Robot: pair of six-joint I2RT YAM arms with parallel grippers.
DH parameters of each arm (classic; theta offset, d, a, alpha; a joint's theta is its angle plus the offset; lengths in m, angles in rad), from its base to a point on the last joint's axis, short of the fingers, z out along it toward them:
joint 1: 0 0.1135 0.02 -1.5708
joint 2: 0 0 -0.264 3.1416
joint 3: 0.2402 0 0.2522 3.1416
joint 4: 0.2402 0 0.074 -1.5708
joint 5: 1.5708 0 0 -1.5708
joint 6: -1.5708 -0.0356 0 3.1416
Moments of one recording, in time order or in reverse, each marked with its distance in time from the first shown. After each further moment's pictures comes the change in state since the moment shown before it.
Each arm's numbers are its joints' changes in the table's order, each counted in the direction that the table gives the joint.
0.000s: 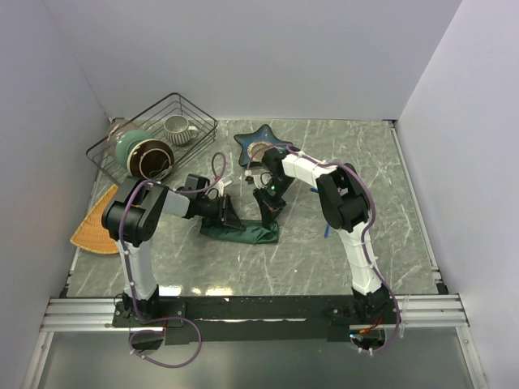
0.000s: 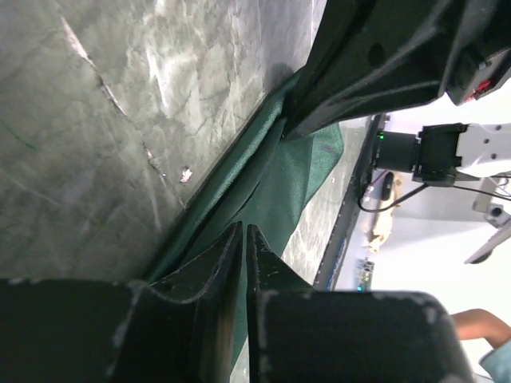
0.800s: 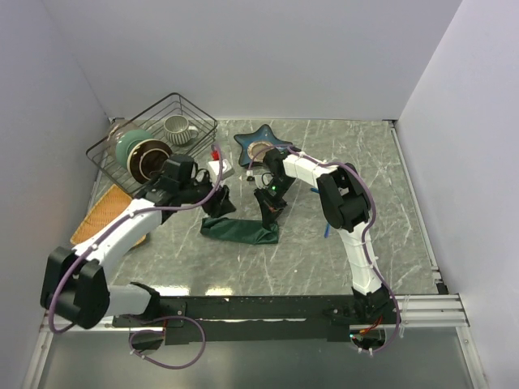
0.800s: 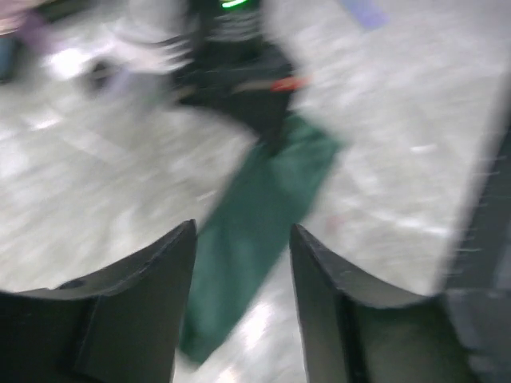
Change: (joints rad) left arm -0.082 -0.676 0.080 0.509 -0.433 -0.736; right arm -0.006 0.000 -0.016 -0.013 -0.006 -0.026
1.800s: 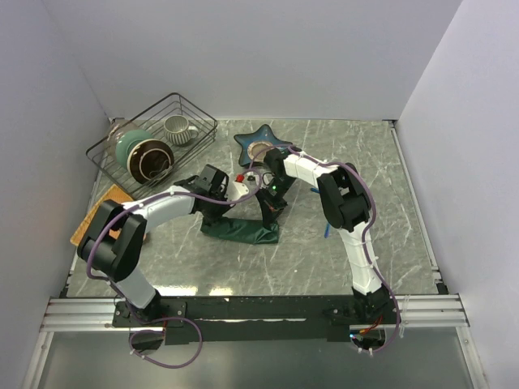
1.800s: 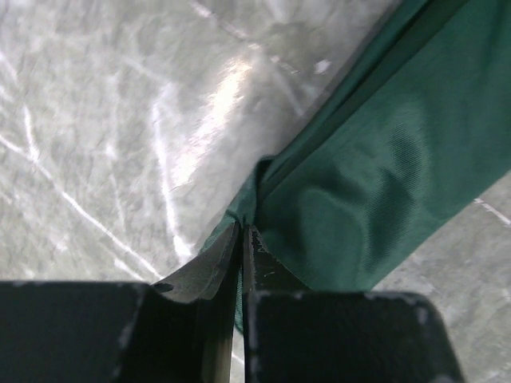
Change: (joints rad) left arm -0.115 0.356 0.076 0.136 -0.462 -0.183; right arm -0.006 0.000 -0.001 -0.001 -0.008 -0.002
